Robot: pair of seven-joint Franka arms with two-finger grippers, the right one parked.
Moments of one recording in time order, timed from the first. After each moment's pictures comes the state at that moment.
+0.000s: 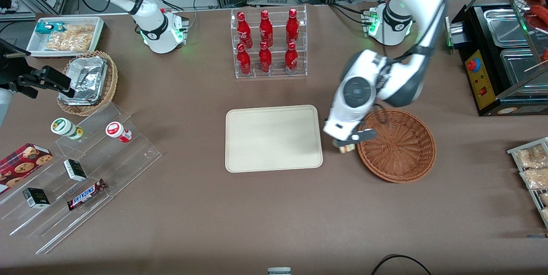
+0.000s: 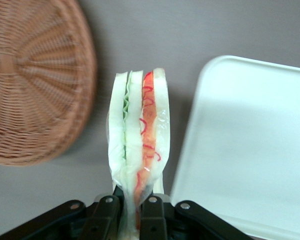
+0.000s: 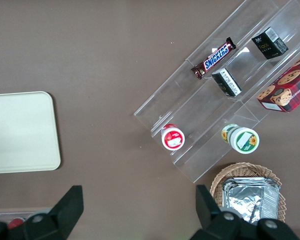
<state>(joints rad) -0.50 0.40 -0.09 -1.78 0.03 2.00 -0.83</state>
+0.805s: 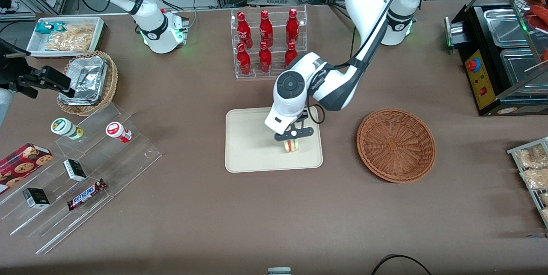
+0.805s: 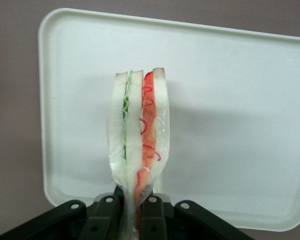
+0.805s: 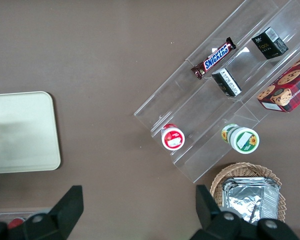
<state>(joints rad) -0.68 0.64 -0.12 -1.53 -0.02 2.10 -0.92</state>
